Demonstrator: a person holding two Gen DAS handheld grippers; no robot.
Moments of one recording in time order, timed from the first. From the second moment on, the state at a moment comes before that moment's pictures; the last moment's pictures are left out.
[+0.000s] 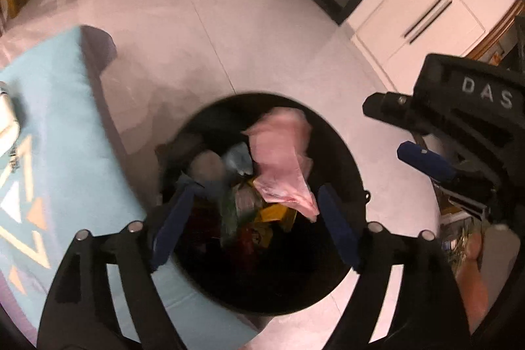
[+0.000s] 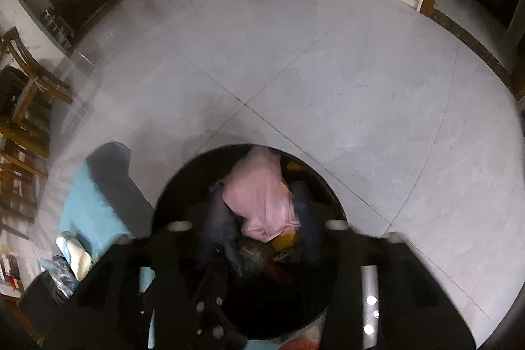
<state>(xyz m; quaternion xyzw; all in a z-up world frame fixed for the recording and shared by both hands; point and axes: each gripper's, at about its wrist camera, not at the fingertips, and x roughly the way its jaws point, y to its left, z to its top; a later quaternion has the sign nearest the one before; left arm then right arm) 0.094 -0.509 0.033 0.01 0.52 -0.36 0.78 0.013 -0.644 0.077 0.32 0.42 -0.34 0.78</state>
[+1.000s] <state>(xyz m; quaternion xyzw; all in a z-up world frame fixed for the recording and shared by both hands) 0.125 -0.041 0.062 -0.21 0.39 0.00 0.90 0.110 -0.418 0.130 0.22 0.34 -0.06 0.91</state>
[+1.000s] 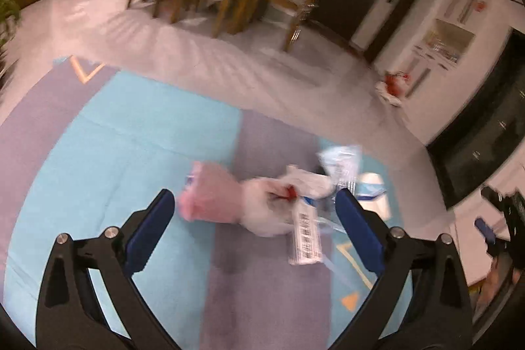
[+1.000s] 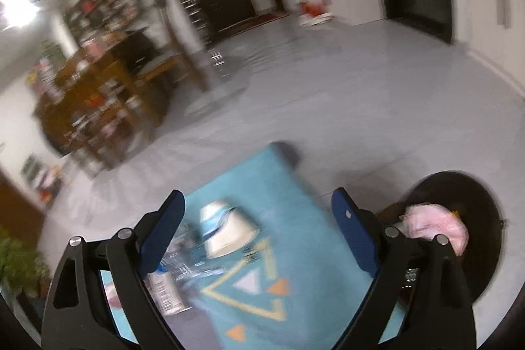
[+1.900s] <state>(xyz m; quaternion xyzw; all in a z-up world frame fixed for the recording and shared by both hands) 0.142 0.025 0.021 -0.39 0.42 0.05 0.82 0.153 -0.261 0.042 0.17 0.49 0.16 0.84</state>
